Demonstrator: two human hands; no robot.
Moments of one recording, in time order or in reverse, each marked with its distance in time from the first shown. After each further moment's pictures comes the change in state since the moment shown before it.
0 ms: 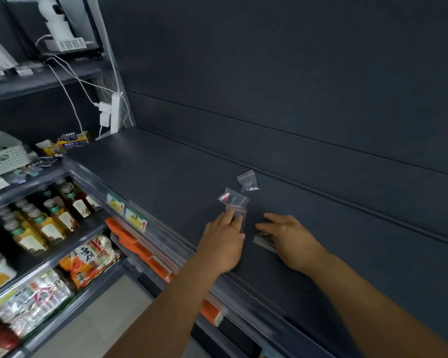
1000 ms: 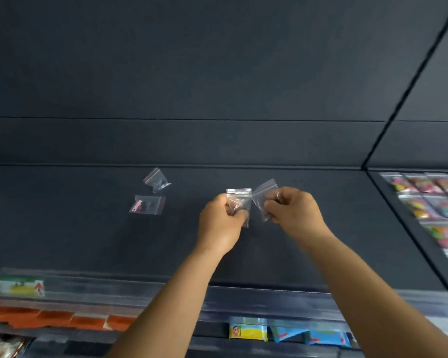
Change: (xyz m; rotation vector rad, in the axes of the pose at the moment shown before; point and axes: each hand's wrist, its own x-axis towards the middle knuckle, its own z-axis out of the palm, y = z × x) left_hand 0.002 0.105 -0.007 -0.834 -0.075 0.097; right_hand -0.107 0.009 -0.020 0.869 0.781 0.806
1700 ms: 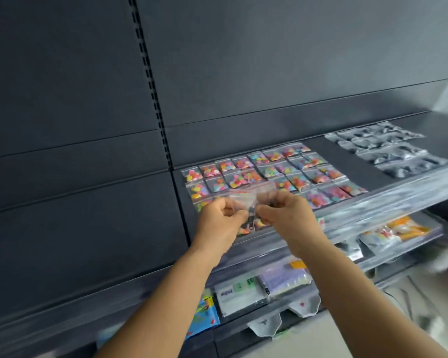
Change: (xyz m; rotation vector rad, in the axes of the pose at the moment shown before) left_hand -0.165 0.192 0.308 -0.225 -0.449 0.122; right_hand -0.112 0.131 -0.362 0.257 0.353 0.118
